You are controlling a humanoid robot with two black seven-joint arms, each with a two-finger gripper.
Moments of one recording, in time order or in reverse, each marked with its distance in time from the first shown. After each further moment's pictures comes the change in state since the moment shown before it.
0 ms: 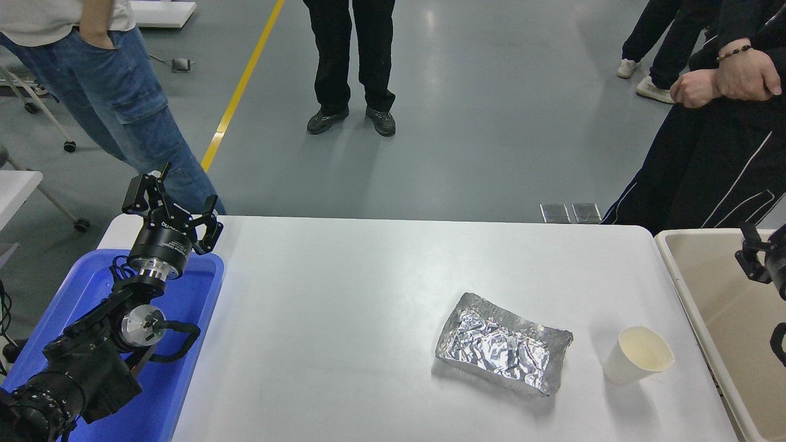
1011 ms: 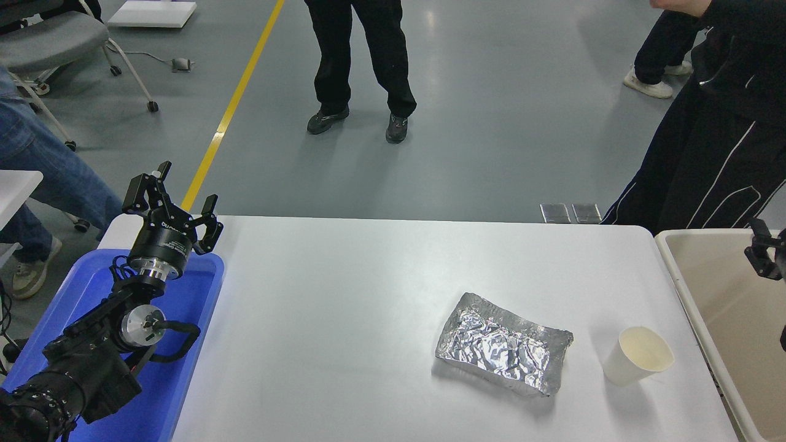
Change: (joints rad) left arm 0.000 0.000 0.000 0.000 0.000 0.000 0.000; right arm 0.003 -0.021 -0.001 0.001 0.000 0.005 0.000
